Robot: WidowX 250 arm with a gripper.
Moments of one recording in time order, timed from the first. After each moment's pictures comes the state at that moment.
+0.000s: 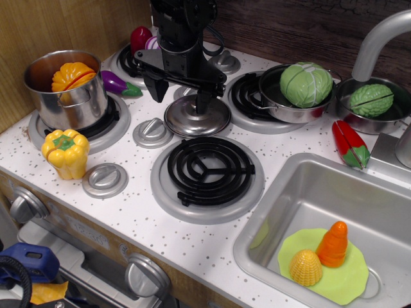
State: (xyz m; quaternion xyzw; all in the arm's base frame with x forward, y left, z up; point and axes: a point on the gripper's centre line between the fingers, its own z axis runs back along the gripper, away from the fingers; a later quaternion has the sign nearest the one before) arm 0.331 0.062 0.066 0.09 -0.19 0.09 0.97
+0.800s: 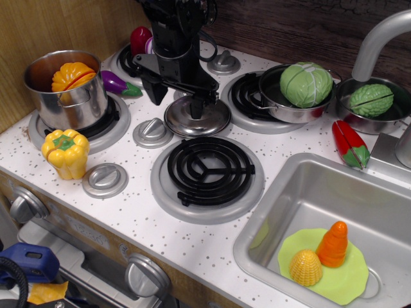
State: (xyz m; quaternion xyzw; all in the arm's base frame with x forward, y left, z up) arm 0.340 0.073 0.051 0.07 -0.18 0.03 0.98
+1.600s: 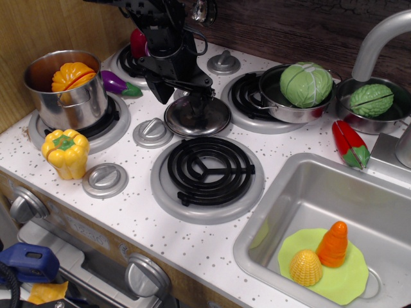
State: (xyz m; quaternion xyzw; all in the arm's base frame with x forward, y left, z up) arm 0.364 0.086 0.031 0.02 -0.19 0.00 0.98
